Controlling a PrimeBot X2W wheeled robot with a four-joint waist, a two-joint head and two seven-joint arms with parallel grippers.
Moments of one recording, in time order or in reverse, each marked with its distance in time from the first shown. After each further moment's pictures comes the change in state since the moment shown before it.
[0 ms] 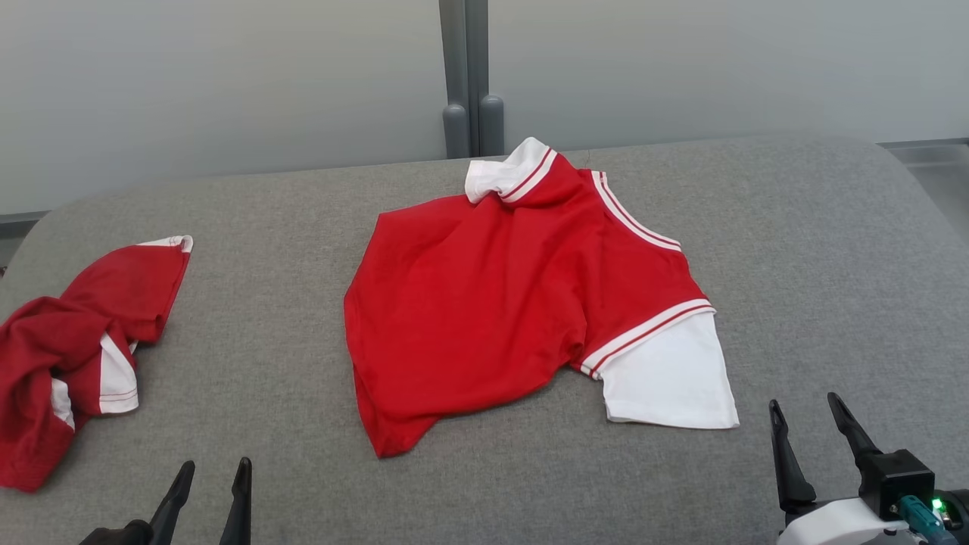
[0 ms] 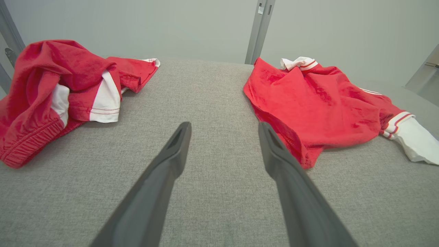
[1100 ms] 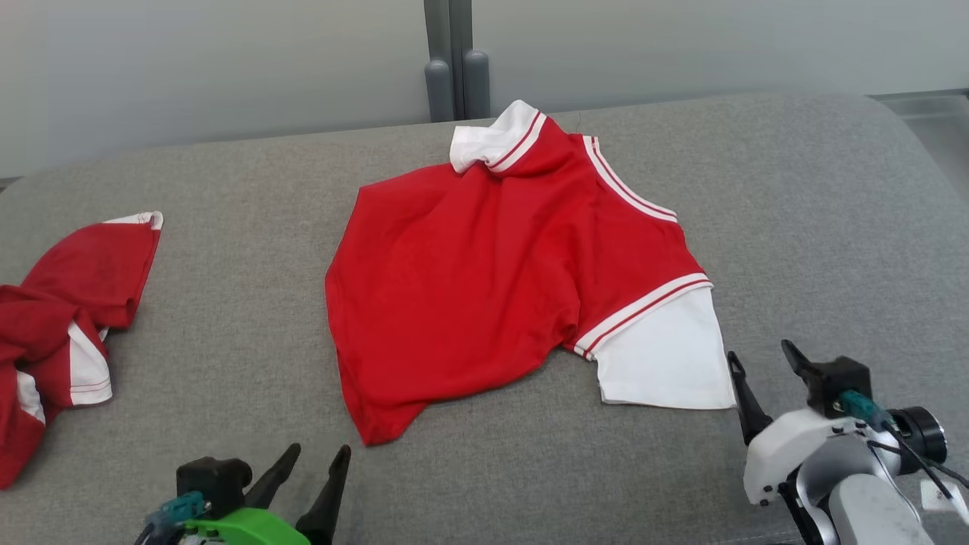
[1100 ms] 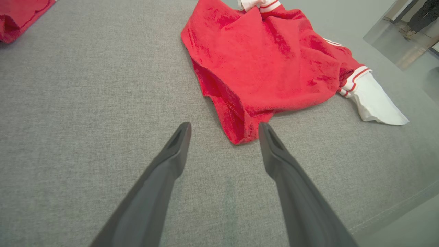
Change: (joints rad) left arm -0.117 -0.046 -0.121 0.008 -0.053 -0.048 0.267; right arm -0.223 -0.040 0.090 0.150 0.027 0.000 0.160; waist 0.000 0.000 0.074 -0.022
